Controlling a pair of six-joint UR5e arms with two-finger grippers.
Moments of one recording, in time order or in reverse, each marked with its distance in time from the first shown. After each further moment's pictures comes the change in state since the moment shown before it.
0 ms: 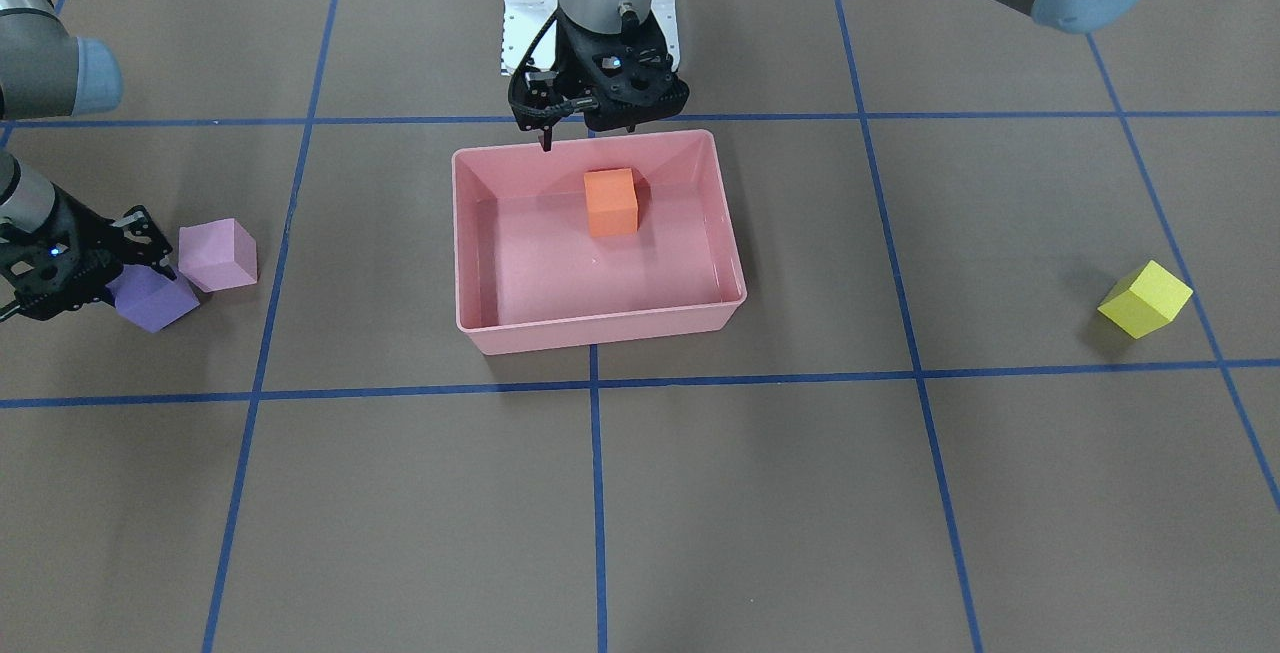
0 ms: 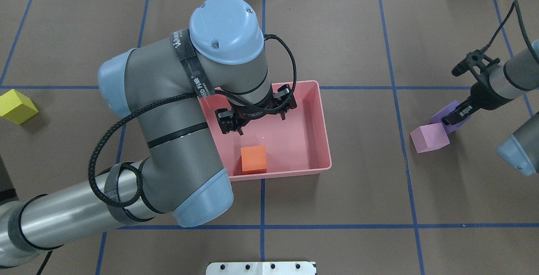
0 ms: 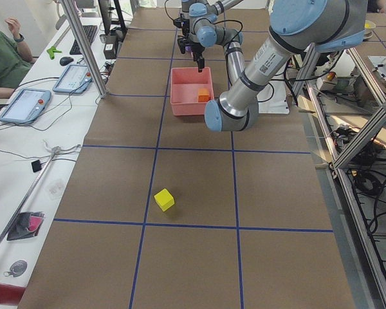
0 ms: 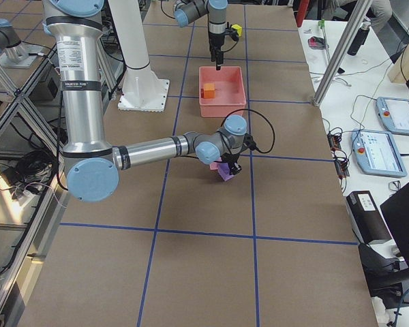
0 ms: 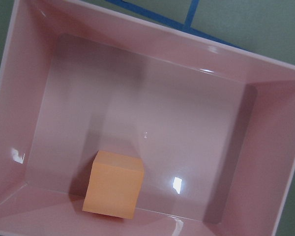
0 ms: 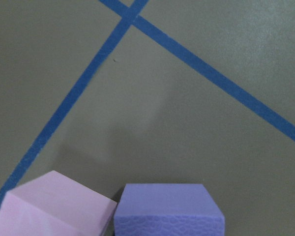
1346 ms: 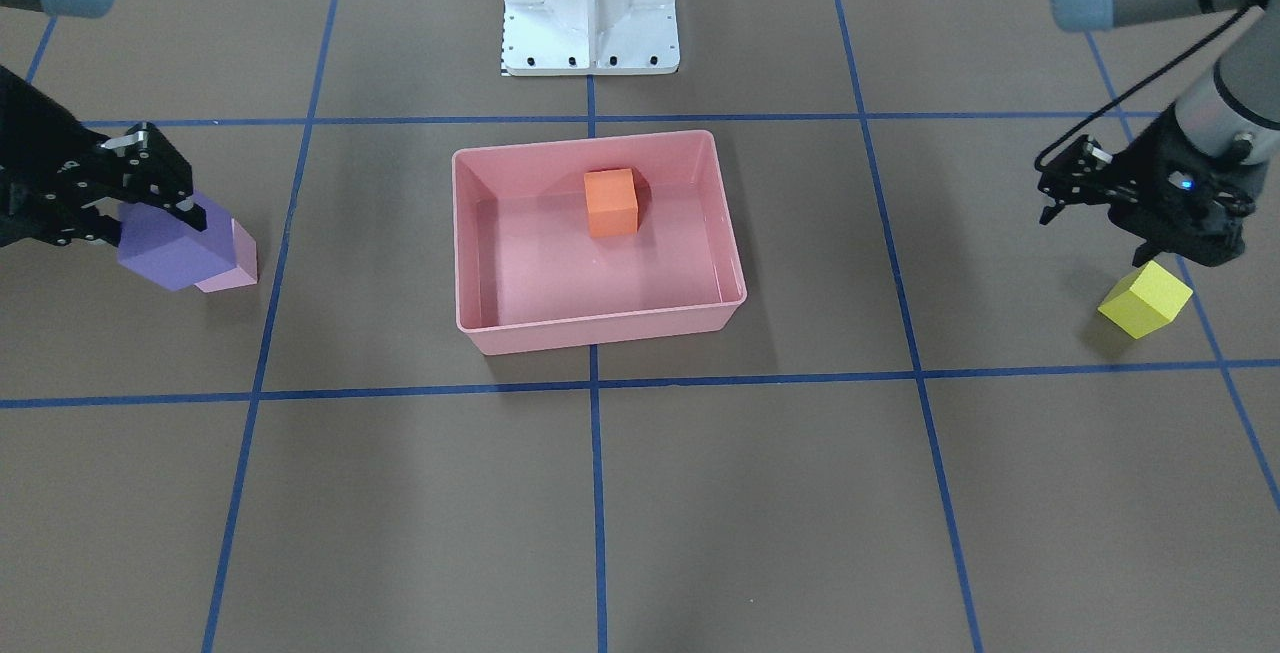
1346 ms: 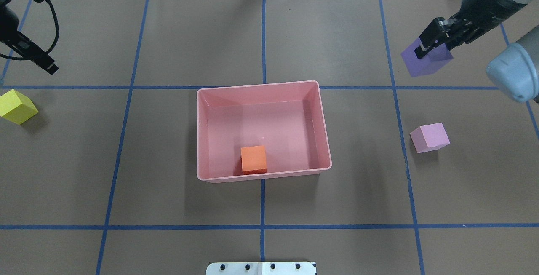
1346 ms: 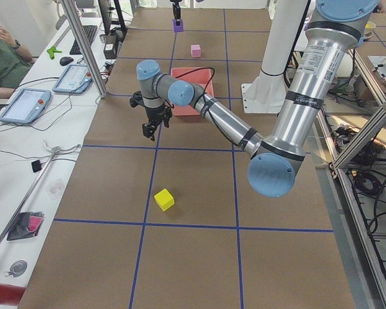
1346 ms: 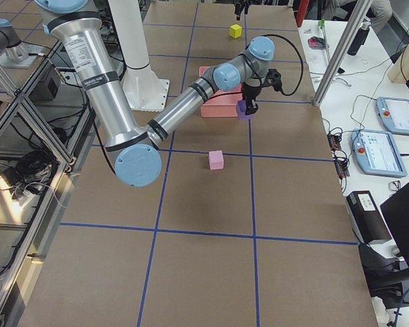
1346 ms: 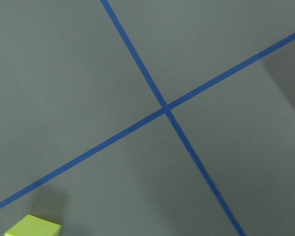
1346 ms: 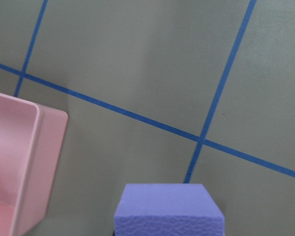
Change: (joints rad) left arm -0.622 0.614 -0.013 -0.117 -0.283 1.602; right arm 0.095 0.359 0.249 -0.574 0.136 0.362
